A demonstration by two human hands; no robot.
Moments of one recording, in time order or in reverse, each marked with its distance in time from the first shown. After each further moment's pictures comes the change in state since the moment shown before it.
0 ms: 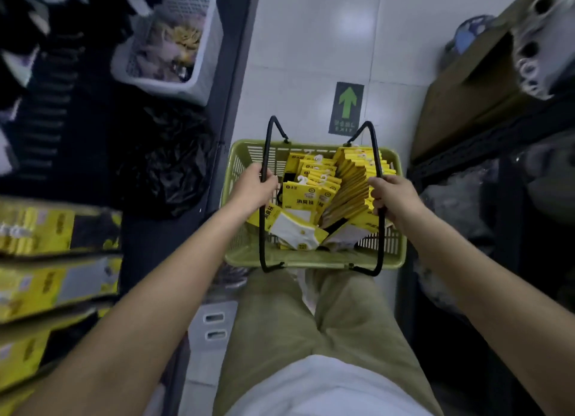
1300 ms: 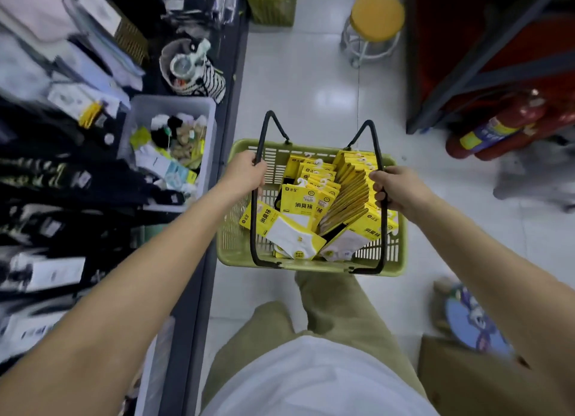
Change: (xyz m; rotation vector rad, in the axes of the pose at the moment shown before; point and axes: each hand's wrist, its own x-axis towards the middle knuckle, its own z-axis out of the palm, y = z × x) left_hand 0.964 0.727 -0.269 0.118 -0.024 0.127; right_hand 0.785 -0.919 -0.109 -0.036 -0.014 -0.082
